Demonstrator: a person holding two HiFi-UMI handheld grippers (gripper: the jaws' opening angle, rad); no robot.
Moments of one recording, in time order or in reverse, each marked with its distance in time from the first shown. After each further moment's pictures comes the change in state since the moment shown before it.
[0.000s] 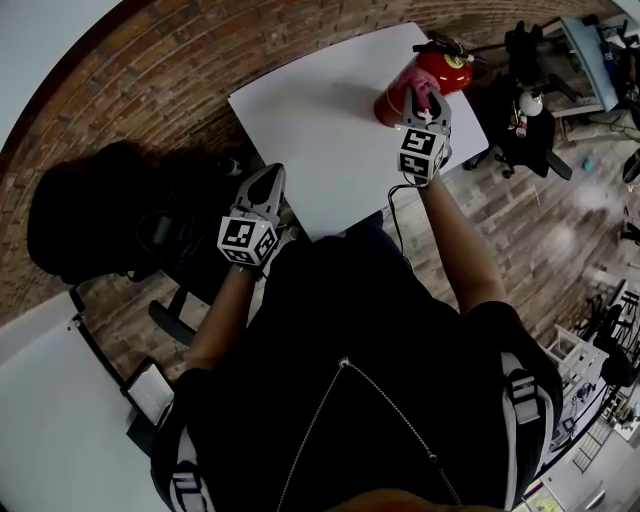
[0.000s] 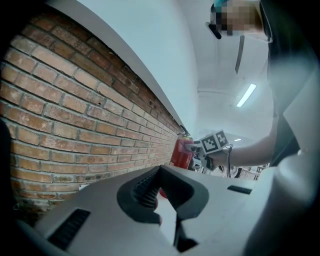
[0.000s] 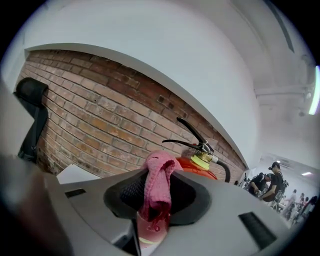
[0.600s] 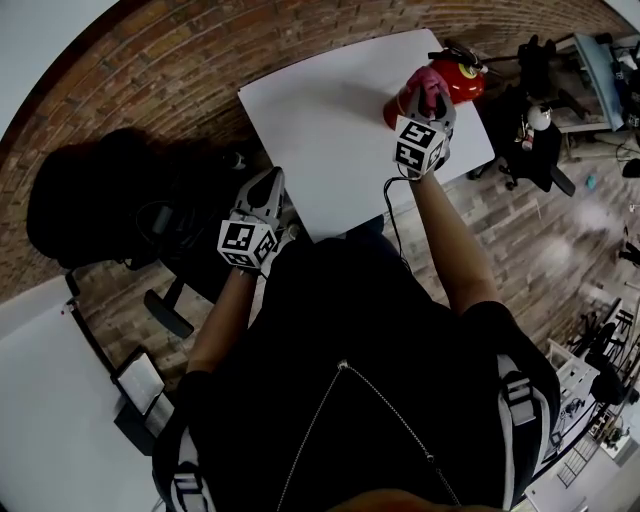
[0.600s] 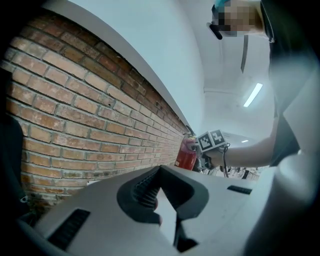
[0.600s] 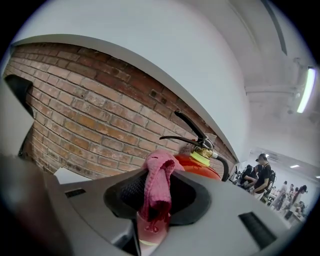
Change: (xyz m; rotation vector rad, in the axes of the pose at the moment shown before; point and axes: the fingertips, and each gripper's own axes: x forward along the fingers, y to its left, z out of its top) left arm -0.018 0.014 -0.009 -0.028 -0.011 0.075; right arm 0.022 0.001 -0.004 0.047 0.048 -0.111
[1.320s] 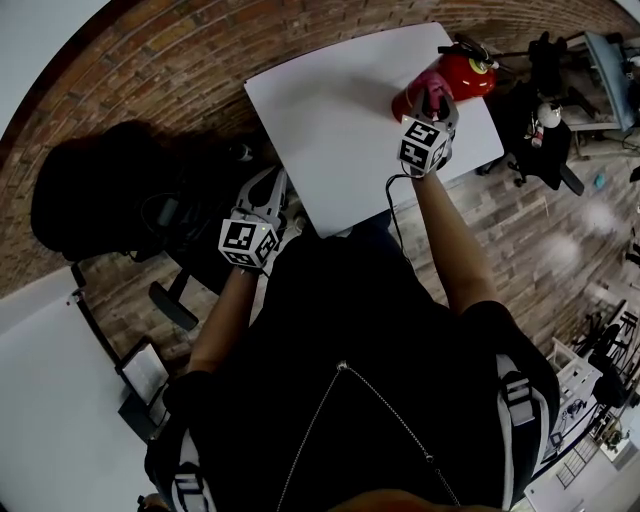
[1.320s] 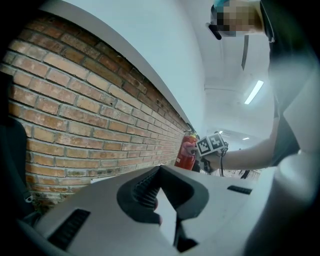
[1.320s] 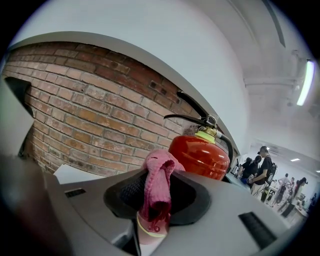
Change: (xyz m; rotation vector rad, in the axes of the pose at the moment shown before) left arm -0.010 0.005 -0.006 0.008 0.029 0.015; right arm 0.006 0.014 -0.038 0.040 0.051 0.014
